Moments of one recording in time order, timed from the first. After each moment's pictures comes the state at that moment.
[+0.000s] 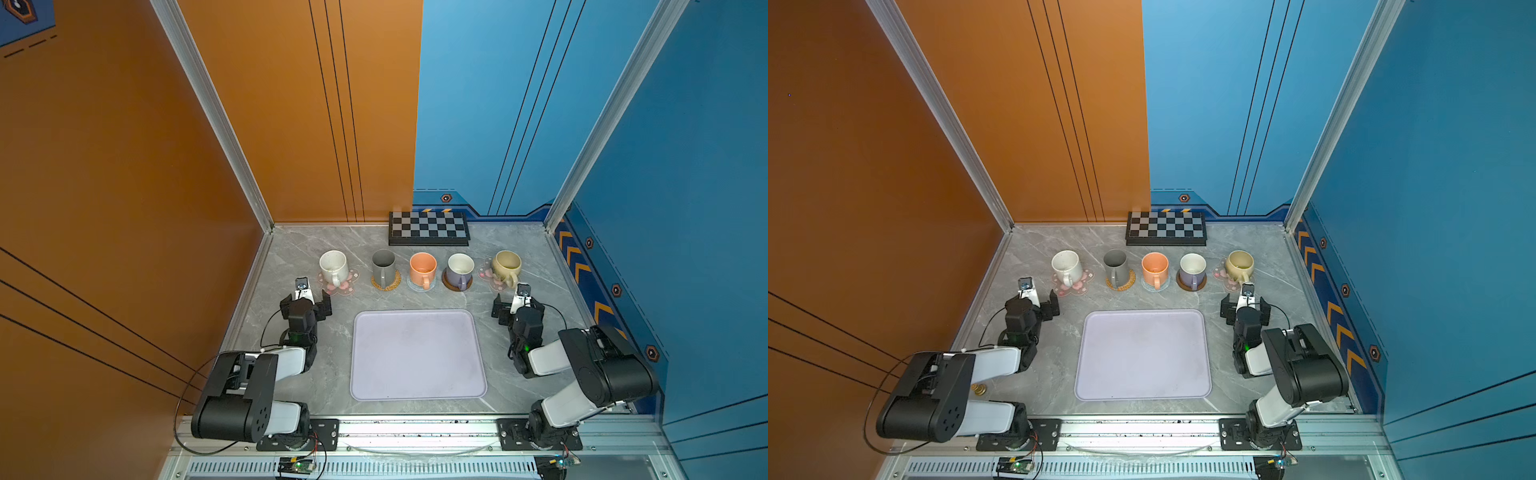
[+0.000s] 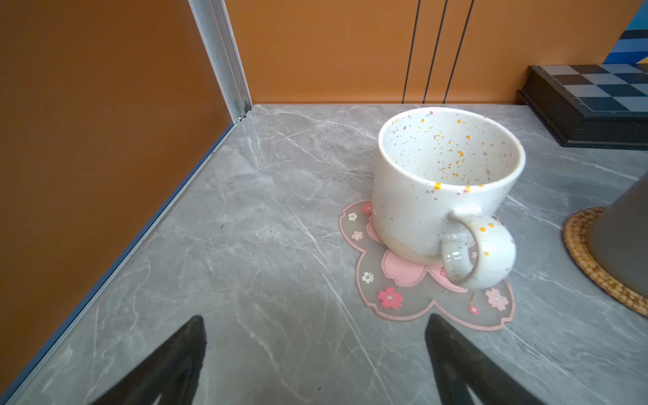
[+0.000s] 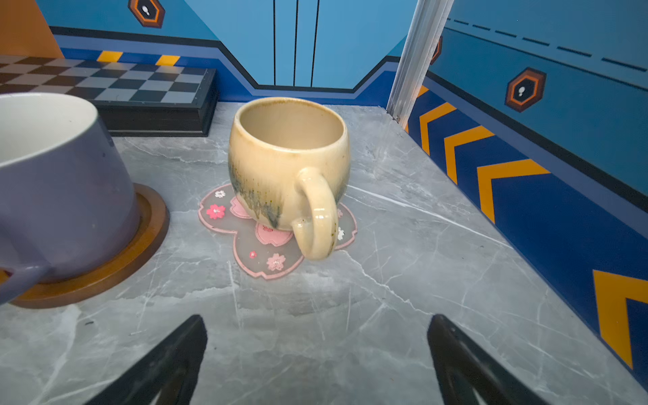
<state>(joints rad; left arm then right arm) -0.07 1.39 0.28 0.79 -0.30 -0.02 0.14 1.58 0.20 1.10 0.37 0.00</state>
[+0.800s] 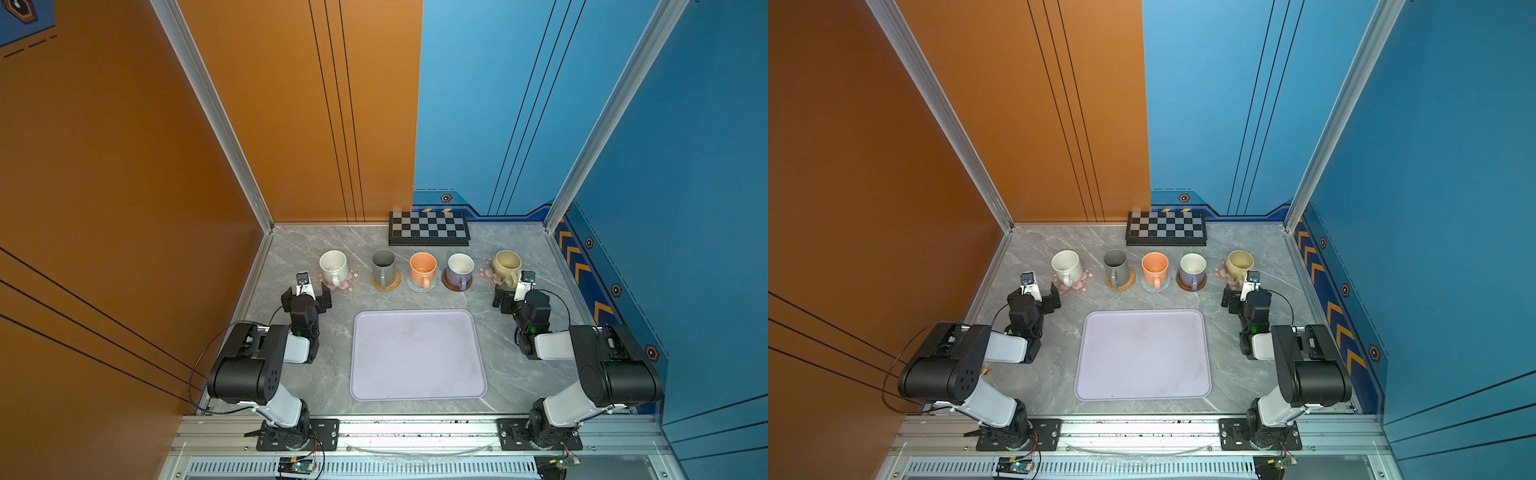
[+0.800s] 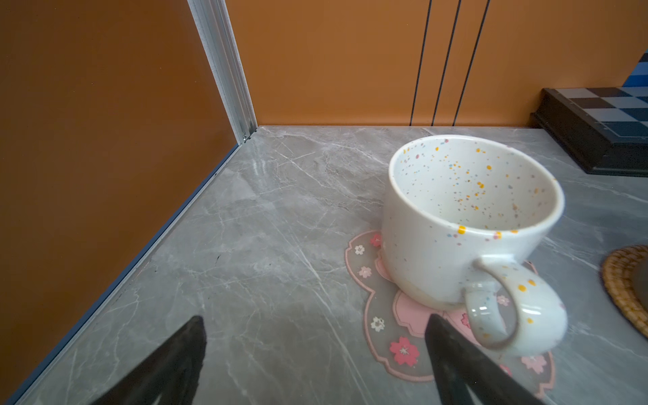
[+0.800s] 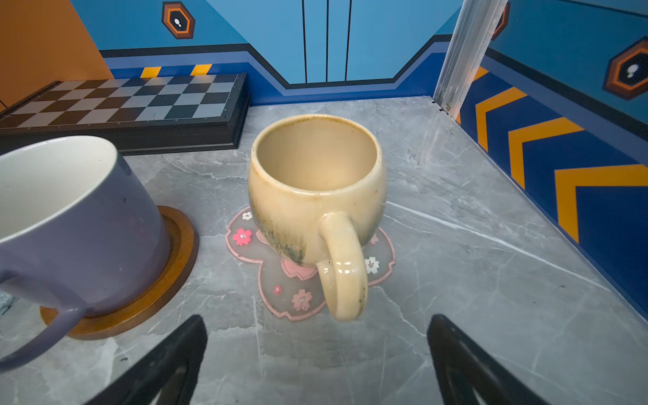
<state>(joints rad) -0.05 1.58 0.33 0.99 -0.32 0.00 0.01 1.56 0.36 0.86 0.10 0.05</state>
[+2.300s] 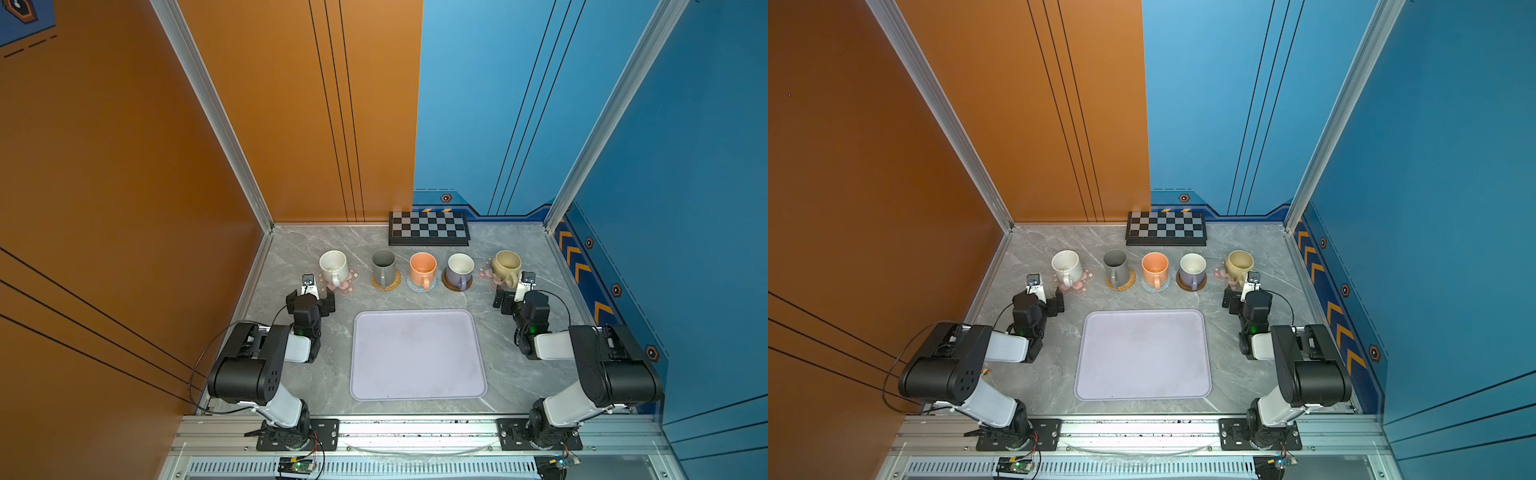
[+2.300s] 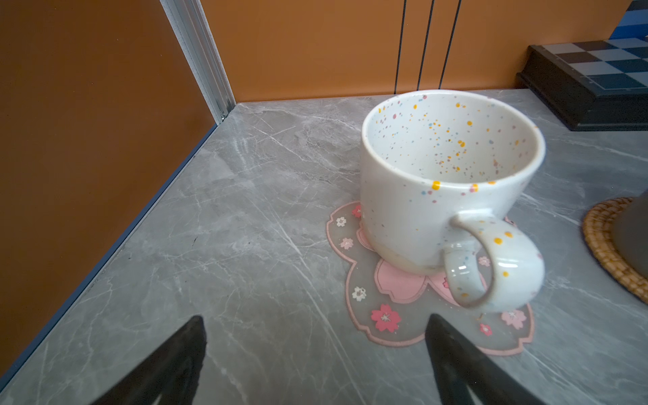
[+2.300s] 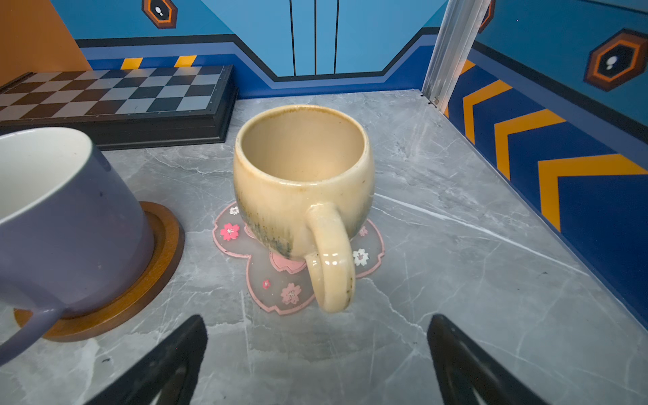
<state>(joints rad) -0.07 1.58 0.34 0.91 -0.29 0.01 0.02 1.56 0.36 0.85 0.14 0.05</state>
